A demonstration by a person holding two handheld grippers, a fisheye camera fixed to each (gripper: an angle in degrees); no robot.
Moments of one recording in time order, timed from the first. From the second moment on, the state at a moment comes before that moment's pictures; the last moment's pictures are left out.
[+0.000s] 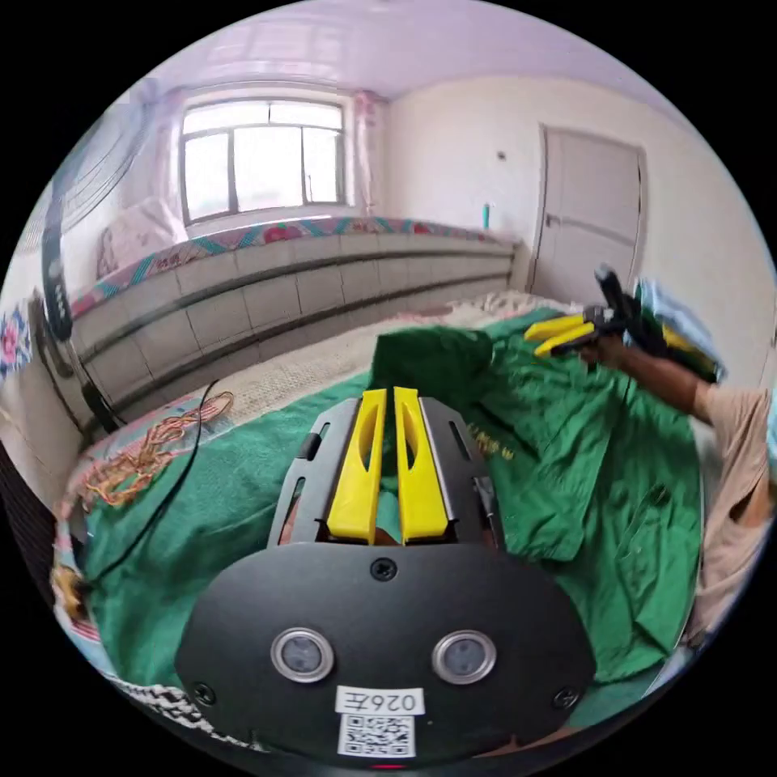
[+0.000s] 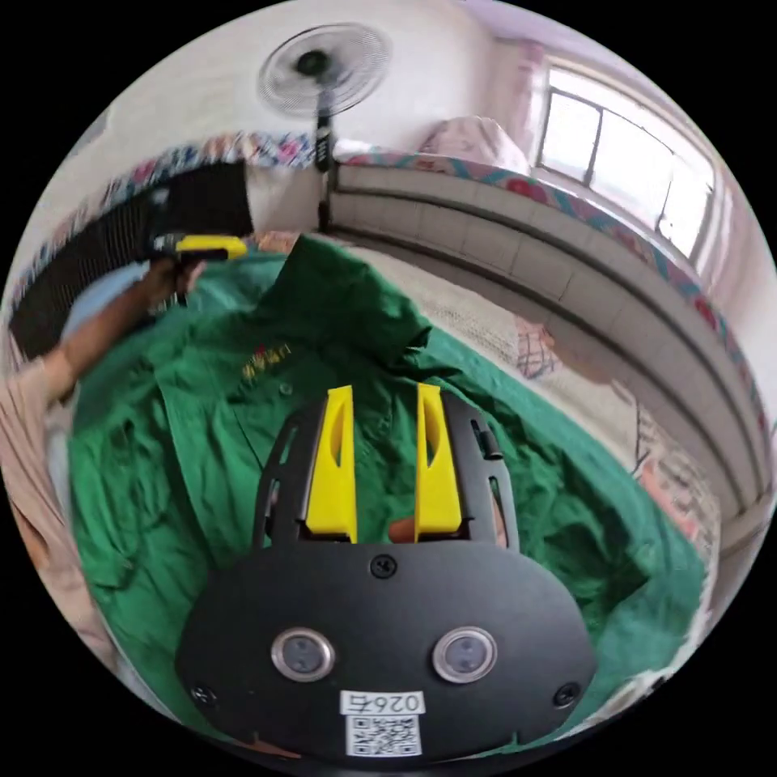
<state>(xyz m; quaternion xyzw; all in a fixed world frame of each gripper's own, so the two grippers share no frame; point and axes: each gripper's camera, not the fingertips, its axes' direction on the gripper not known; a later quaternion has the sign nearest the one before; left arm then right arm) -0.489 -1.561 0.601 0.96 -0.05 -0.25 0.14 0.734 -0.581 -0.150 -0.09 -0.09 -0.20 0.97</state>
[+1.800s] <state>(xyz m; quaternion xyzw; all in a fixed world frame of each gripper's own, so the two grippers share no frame) -0.826 -1.608 0.341 0.93 0.17 -0.06 0.31 0.670 -0.700 0.018 -0.20 -0.29 -0.12 0.93</state>
